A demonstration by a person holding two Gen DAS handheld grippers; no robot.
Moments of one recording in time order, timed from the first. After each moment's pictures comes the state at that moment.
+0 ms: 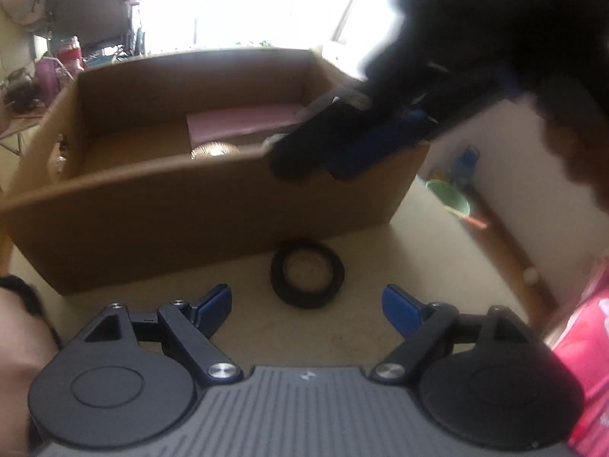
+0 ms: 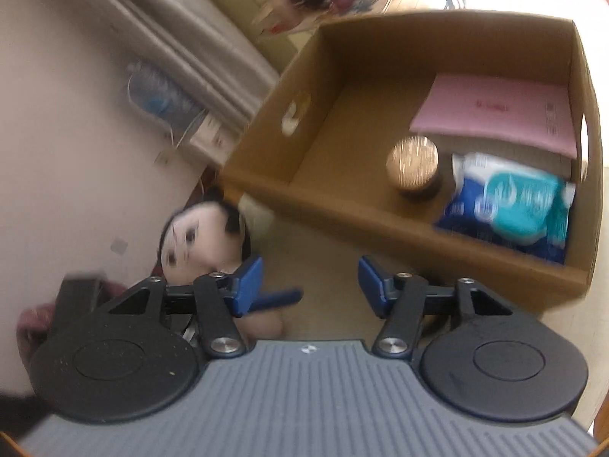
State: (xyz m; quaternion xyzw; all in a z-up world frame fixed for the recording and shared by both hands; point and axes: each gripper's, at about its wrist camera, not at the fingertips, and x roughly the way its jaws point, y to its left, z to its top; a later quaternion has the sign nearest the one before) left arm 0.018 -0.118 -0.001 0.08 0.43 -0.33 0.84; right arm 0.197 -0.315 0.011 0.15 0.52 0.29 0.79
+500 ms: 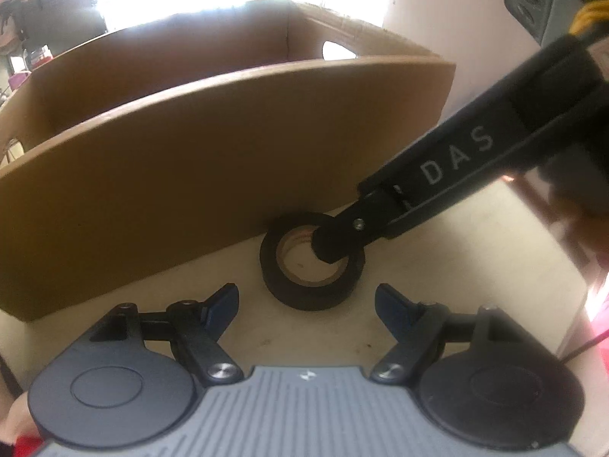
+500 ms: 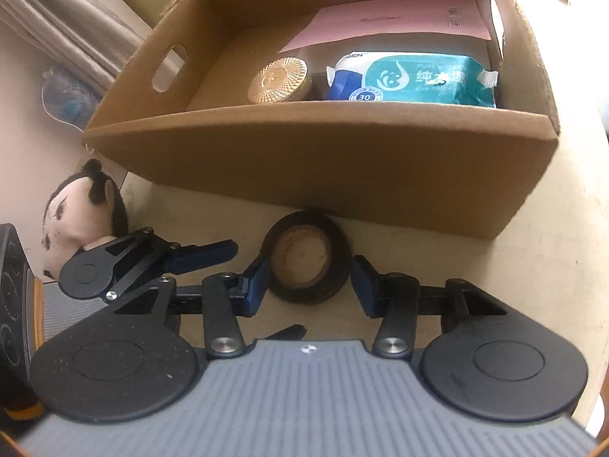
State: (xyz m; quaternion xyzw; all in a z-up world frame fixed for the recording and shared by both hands) left arm 0.045 -0.158 -0.059 0.15 0.43 -0.33 0.82; right arm 0.188 -0.340 -0.092 0.14 0.54 0.17 0.81
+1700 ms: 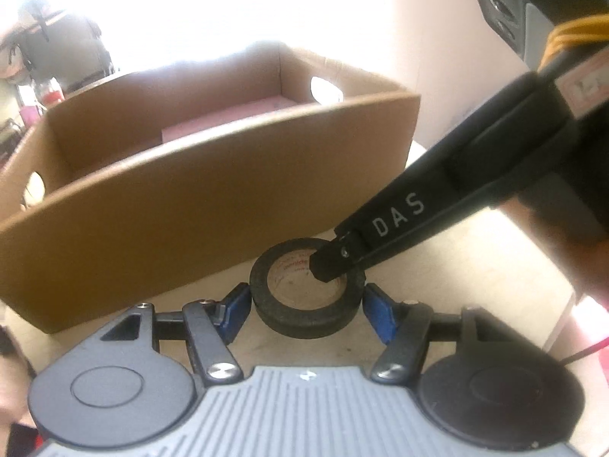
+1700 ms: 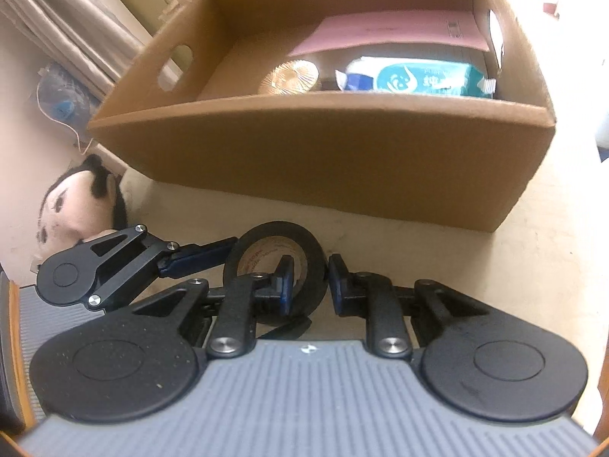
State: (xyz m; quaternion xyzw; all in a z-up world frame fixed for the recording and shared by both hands) left arm 0.024 -0.133 -0.024 0.16 0.38 -0.33 0.85; right arm 0.165 -0.330 -0.078 0.12 0.52 0.15 0.83
